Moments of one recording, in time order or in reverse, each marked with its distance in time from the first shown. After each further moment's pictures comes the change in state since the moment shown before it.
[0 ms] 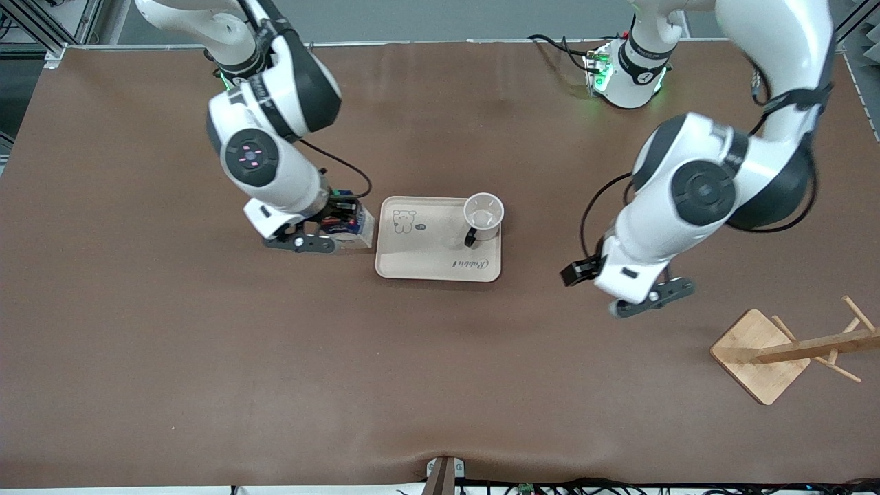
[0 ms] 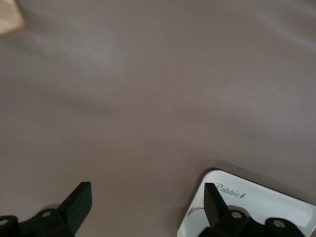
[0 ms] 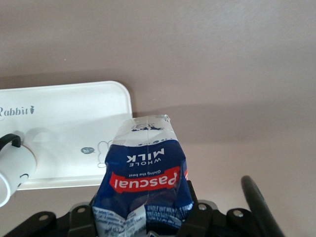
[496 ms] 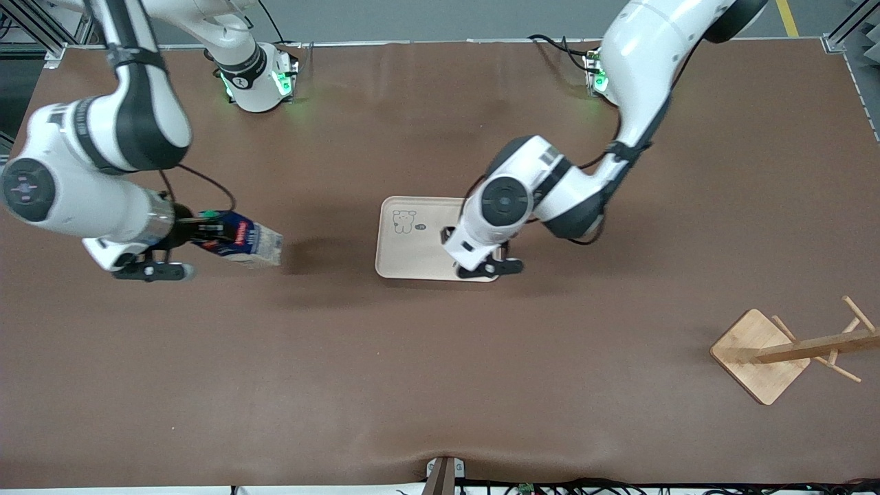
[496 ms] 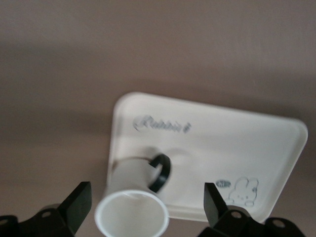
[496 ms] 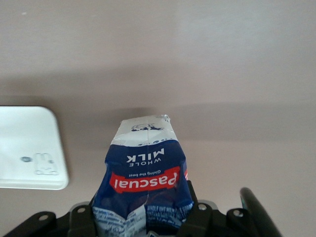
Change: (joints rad) left arm -0.258 0.221 0.002 -0.006 -0.077 0.141 -0.063; right arm -0.324 -0.092 -0.003 -0.044 -0.002 -0.069 -0.391
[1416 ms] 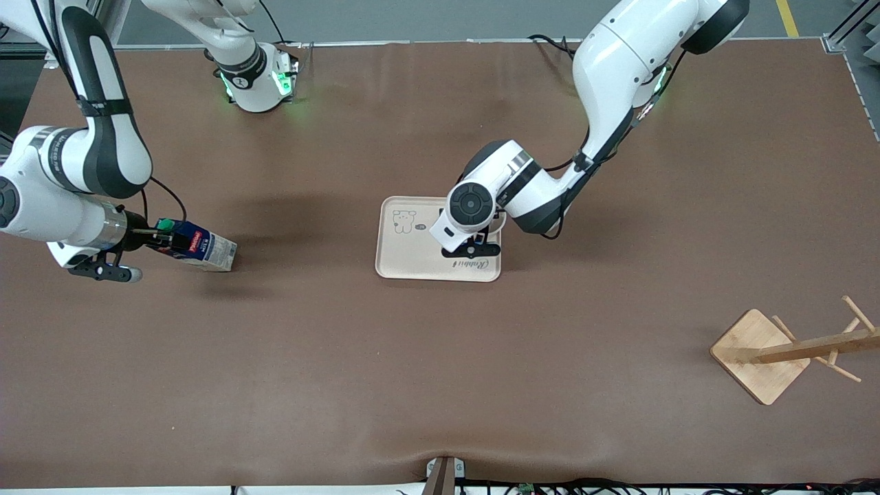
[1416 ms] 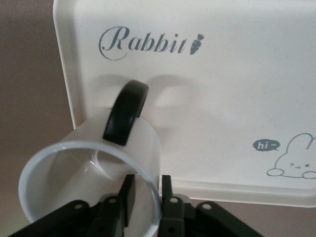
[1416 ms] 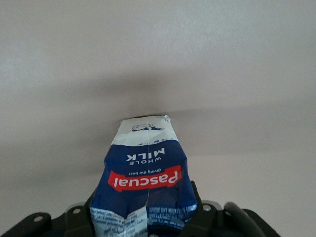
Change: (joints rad) left arm -0.127 0.115 -0.013 -0.106 -0.022 0.019 0.007; right arm -0.306 -0.013 -0.015 -0.261 -0.084 0.267 -0.200
